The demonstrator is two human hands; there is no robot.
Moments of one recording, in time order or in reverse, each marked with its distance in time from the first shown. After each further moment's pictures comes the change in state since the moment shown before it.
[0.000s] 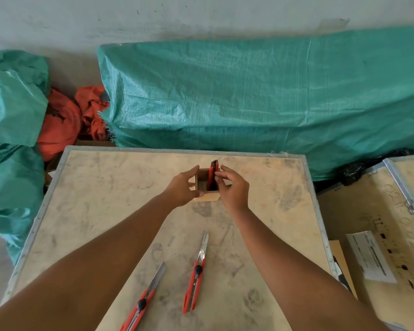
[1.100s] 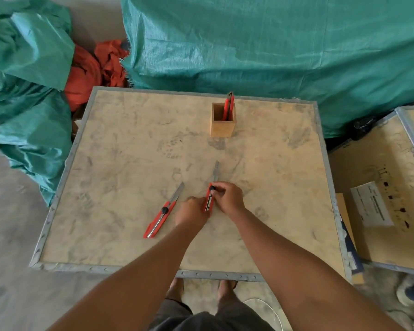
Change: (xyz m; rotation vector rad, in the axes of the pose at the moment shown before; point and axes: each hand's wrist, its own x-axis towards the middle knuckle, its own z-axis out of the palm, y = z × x) left_hand -0.220 -0.118 0.146 0.154 0.133 -0.225; right_hand -0.226 0.031 -0.002 -0.117 -0.420 0.325
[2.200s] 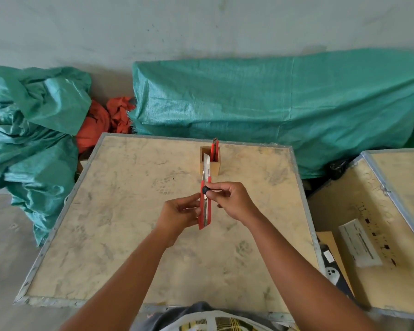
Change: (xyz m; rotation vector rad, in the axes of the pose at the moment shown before) left_hand -0.046 0.074 -0.085 -0.978 -0.059 0.185; right_hand -0.037 -0.100 -0.133 0.270 -0.146 -0.314
